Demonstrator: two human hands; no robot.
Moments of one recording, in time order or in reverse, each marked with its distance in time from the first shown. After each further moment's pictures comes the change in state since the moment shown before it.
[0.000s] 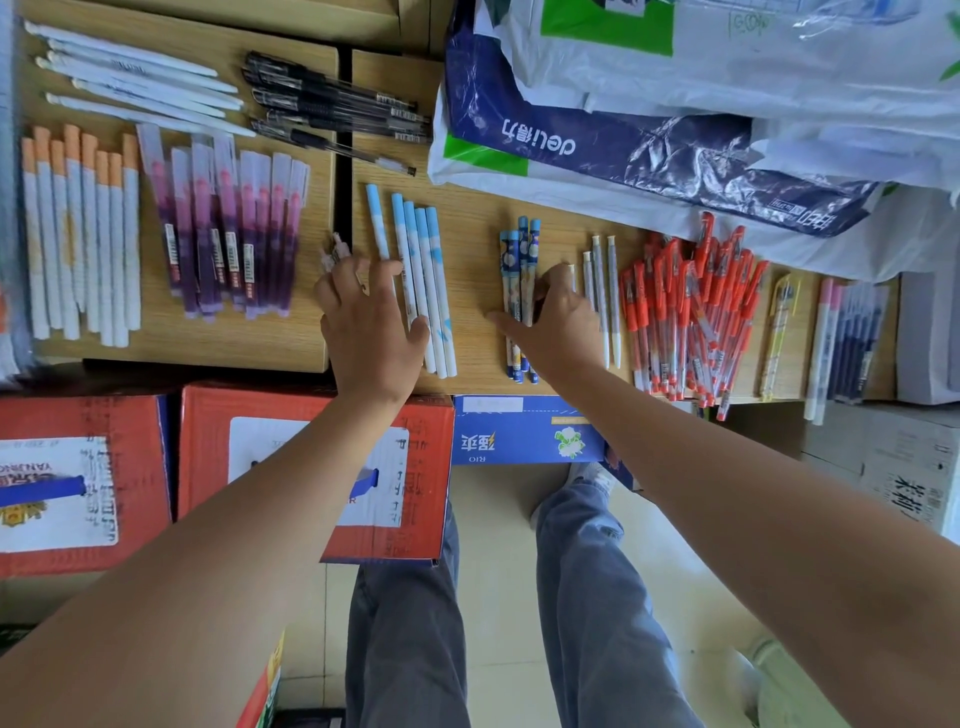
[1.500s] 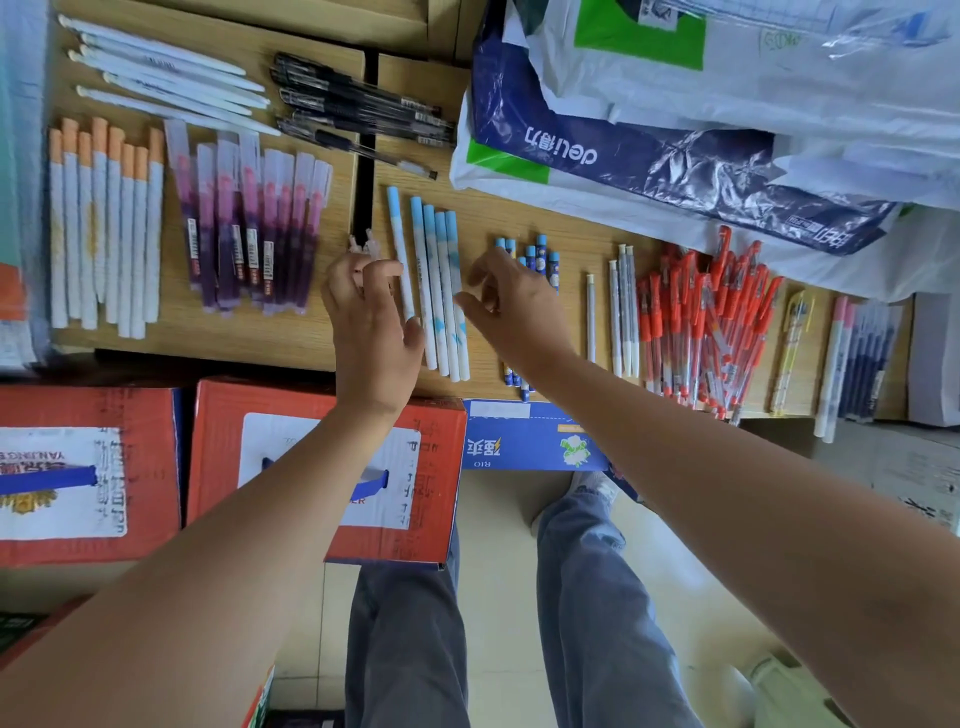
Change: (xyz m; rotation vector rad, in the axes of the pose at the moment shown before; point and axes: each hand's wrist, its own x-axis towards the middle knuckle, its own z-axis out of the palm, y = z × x) left_hand -0.004 -0.015 -0.002 -0.188 0.164 0.120; right_hand 0.006 -0.044 0.015 0.062 -0.029 -0.383
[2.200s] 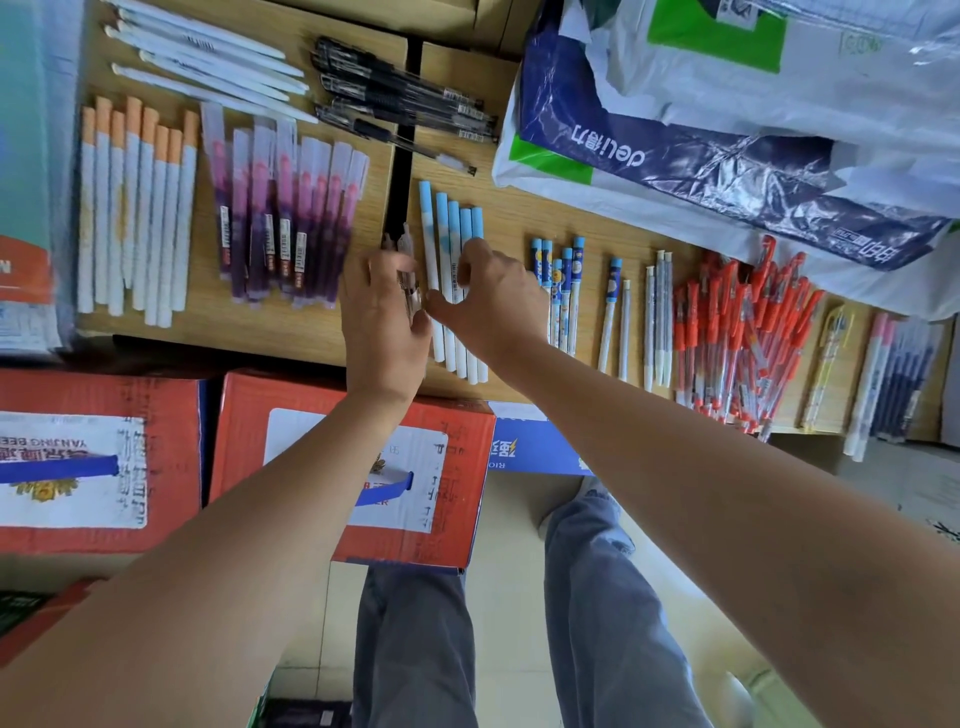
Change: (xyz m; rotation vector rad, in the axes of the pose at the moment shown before) left_hand 0.012 -0.017 -0.005 -0.037 0.027 -0.078; right_hand 0.023 -0.047 0.031 -0.227 -0.083 0.155
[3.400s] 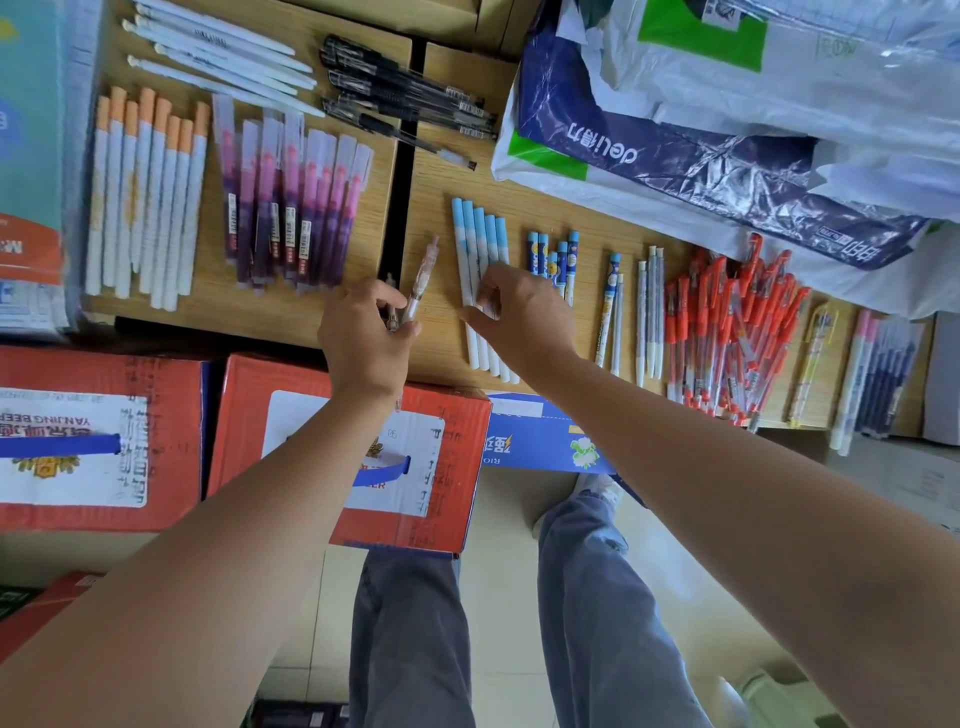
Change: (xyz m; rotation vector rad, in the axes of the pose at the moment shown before) left_hand -0.017 -0.016 -0.008 -0.049 -0.082 -0.235; right_hand -0.022 0.036 -0.003 0.043 -0.009 -0.103
